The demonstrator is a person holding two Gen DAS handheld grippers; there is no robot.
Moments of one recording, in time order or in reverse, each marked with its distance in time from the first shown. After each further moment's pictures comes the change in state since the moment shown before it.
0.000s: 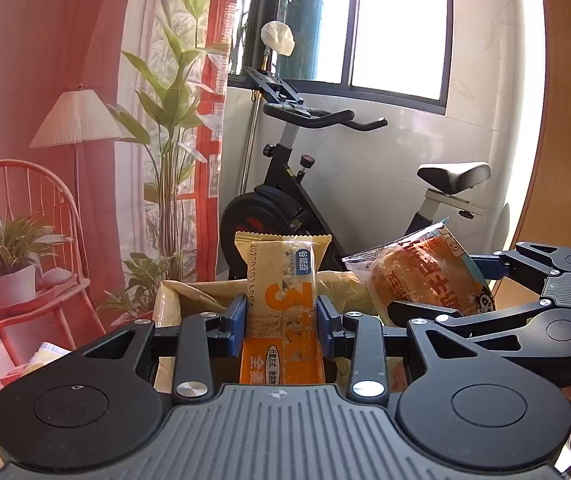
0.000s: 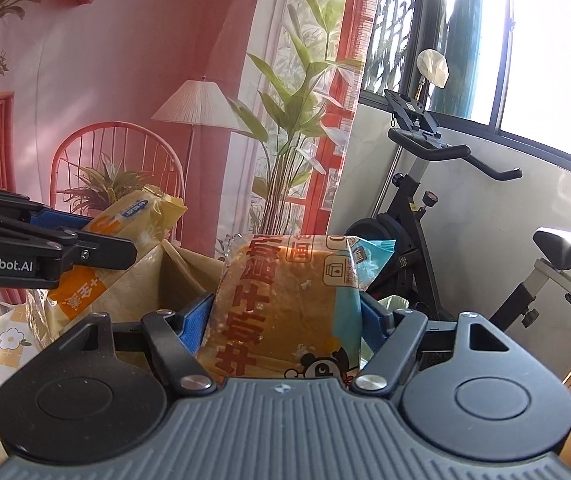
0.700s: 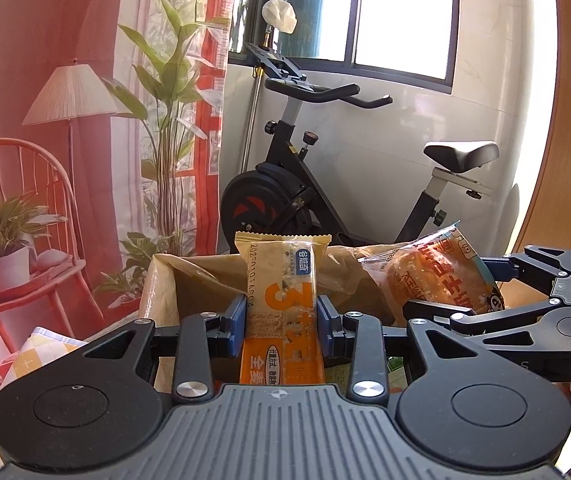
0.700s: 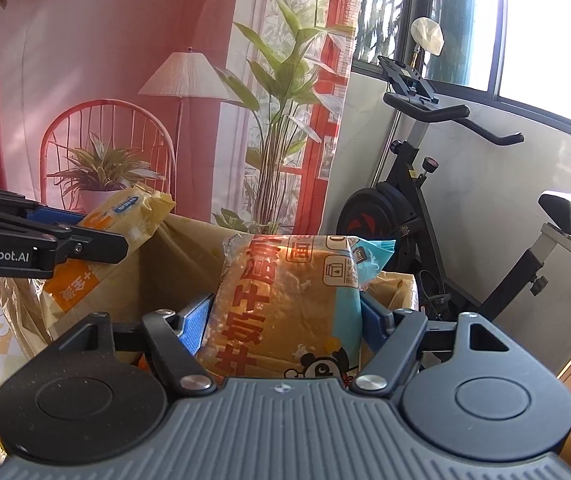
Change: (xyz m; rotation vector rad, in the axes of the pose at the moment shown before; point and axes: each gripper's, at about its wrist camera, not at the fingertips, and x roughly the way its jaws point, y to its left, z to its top) left arm 0.029 0.011 -0.007 0.001 0.059 0.002; right arm 0.020 -0.015 -0.020 0.048 0.055 0.007
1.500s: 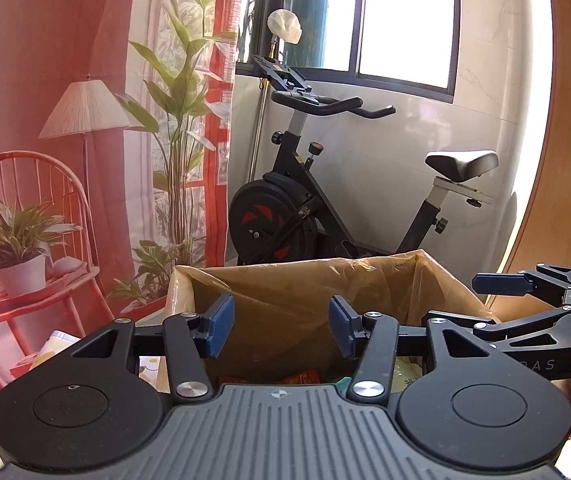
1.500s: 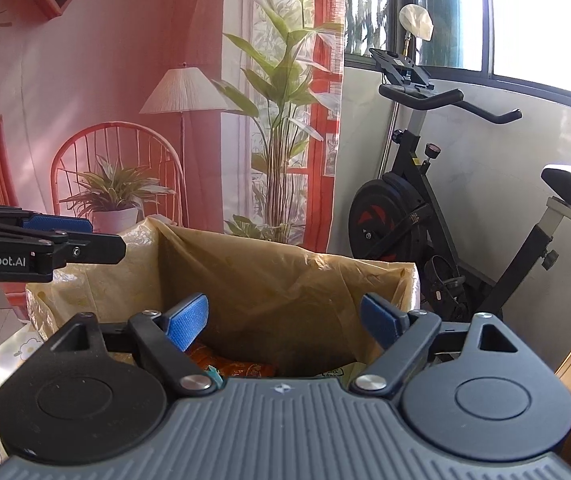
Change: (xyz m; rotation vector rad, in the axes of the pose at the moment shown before) left arm -0.041 -0.004 0.007 -0.001 -0.021 0.026; right arm -0.034 -0.008 0.004 0.106 0.001 0.054
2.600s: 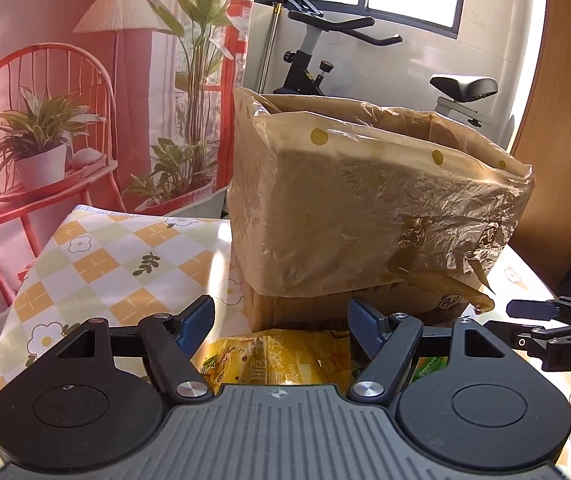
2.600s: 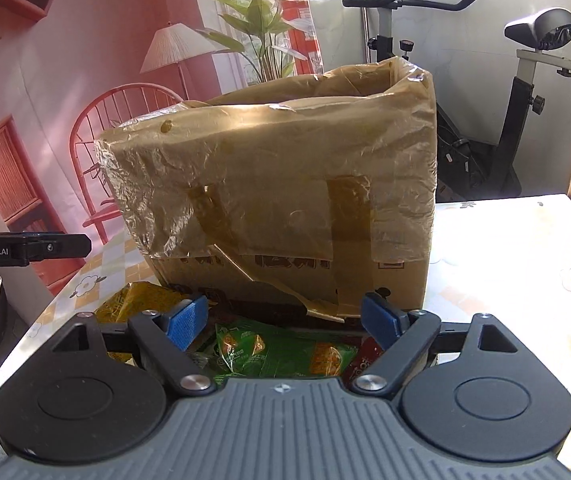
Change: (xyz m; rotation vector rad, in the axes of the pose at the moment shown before) left arm -0.040 0.062 -0.137 -0.039 0.195 -0.037; right arm -0.053 0.040 -0.154 0.263 0.148 0.046
